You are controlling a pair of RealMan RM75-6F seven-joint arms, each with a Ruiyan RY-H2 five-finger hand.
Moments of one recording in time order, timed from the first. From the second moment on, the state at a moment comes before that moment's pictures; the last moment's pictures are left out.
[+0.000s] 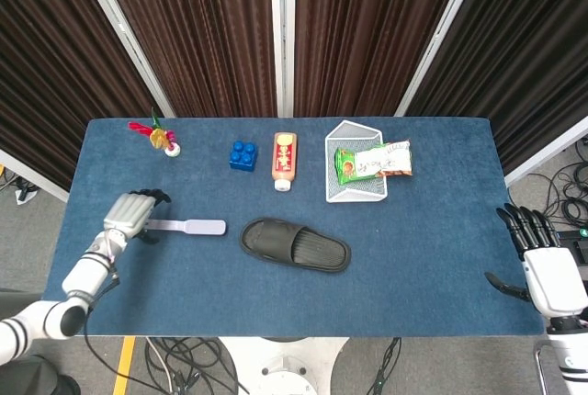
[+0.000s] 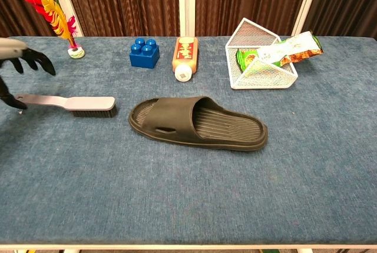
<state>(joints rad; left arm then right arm) -0.64 -1.36 -0.17 -1.36 1.01 0.69 0.26 0.12 -1.01 0.05 -1.65 -1.59 1.49 0.09</state>
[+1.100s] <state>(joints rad) -0.74 -1.51 -0.09 -1.26 0.82 0.70 0.35 0.11 -1.03 0.04 -1.64 -1.57 1.47 0.10</state>
